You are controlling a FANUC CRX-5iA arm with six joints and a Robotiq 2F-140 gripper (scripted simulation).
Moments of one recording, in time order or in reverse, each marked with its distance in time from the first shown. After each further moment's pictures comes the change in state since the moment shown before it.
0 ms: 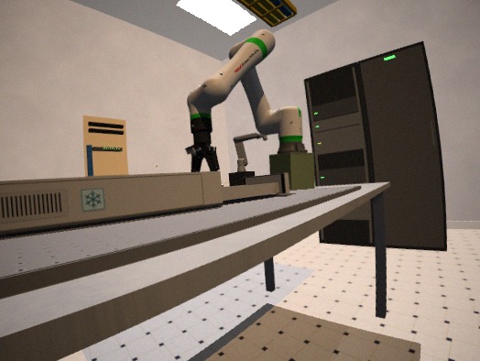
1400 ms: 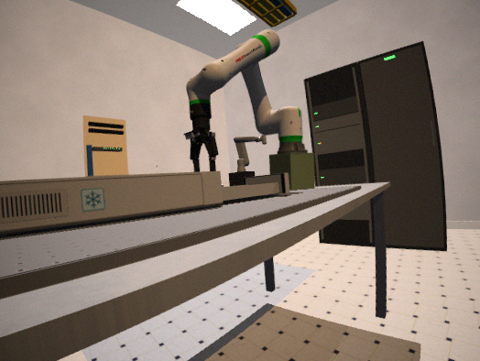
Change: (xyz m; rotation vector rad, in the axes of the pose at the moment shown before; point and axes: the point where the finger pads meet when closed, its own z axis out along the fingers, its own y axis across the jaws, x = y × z) arm 0.000 0.000 -0.061 0.000 0.000 0.000
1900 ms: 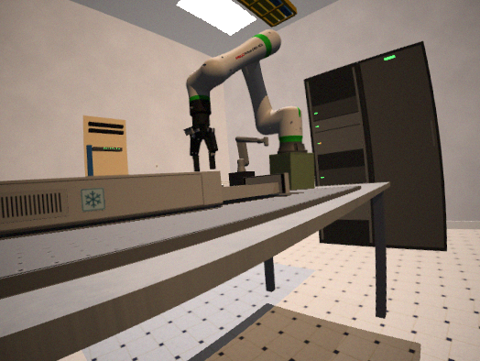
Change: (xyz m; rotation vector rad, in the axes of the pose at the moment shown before) arm 0.000 0.000 -0.017 0.000 0.000 0.000
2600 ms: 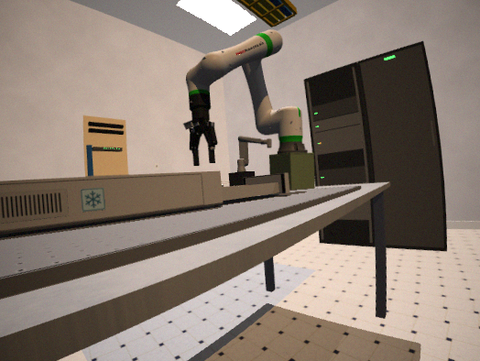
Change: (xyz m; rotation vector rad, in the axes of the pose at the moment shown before) arm 0.000 0.000 -0.025 0.000 0.000 0.000
